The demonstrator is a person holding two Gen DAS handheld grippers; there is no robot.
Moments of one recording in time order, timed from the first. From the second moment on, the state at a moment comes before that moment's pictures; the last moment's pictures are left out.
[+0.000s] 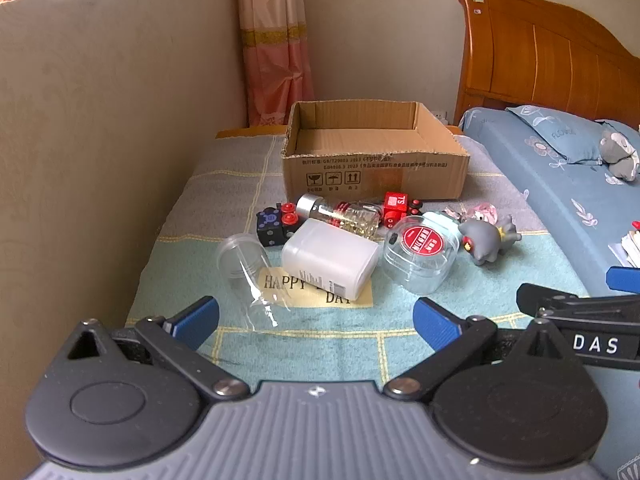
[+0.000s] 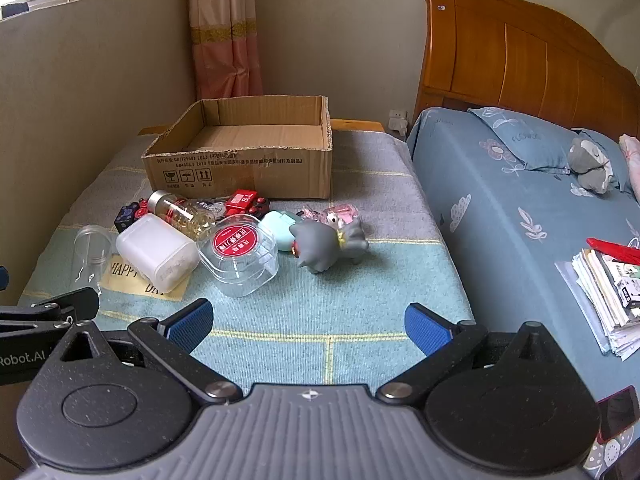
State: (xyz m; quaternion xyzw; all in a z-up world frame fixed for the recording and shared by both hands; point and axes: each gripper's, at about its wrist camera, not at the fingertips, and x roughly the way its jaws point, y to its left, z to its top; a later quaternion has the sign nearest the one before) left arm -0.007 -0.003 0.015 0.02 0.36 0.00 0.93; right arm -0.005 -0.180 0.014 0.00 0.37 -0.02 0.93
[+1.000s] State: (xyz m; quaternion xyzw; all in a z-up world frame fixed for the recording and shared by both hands) left arm 0.001 -0.003 0.018 0.03 0.36 -0.04 0.93; right arm 0.001 -0.179 0.015 -0.01 0.37 -0.02 0.93
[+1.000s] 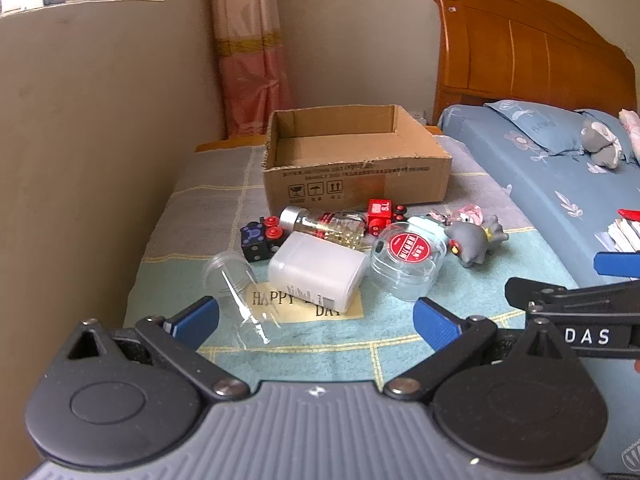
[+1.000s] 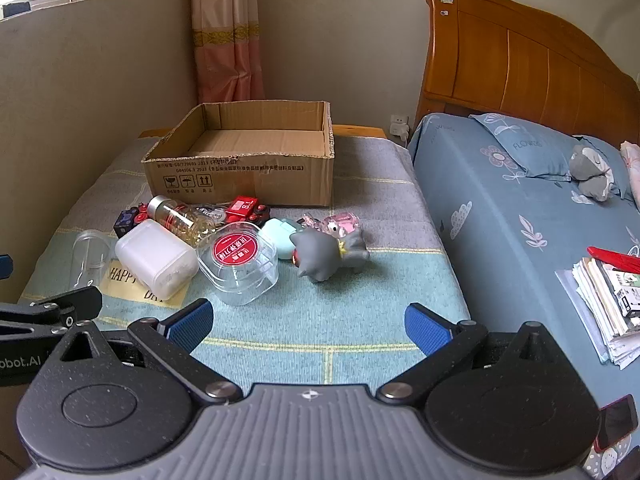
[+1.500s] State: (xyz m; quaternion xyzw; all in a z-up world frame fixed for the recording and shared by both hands) left arm 0.017 0.035 -0.004 0.01 0.35 -0.10 0.93; right arm 0.016 -0.190 -0.005 -0.01 0.37 0.02 0.93
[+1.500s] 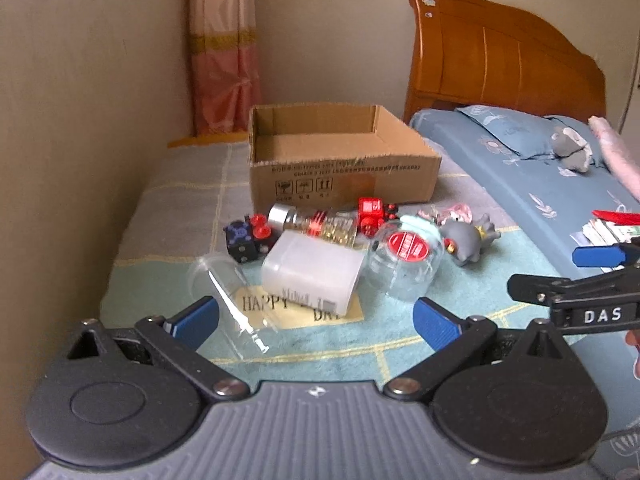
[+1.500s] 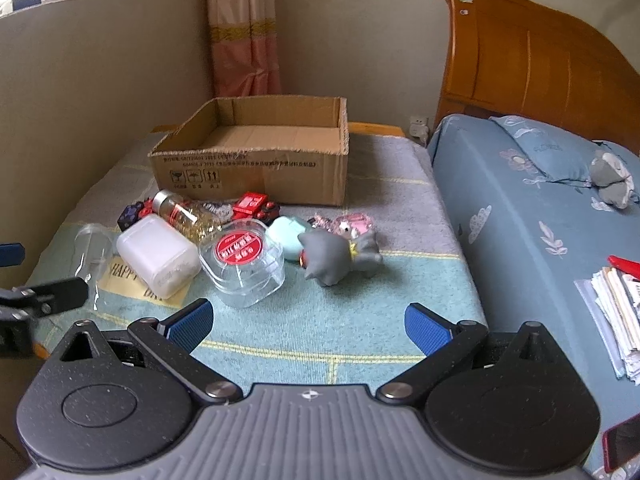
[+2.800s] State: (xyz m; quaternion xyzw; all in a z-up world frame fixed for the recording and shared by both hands) left arm 0.083 0.062 -0.067 0.02 0.42 -0.17 0.89; right arm 0.046 -0.213 -0.079 -0.02 0.44 0.03 0.90
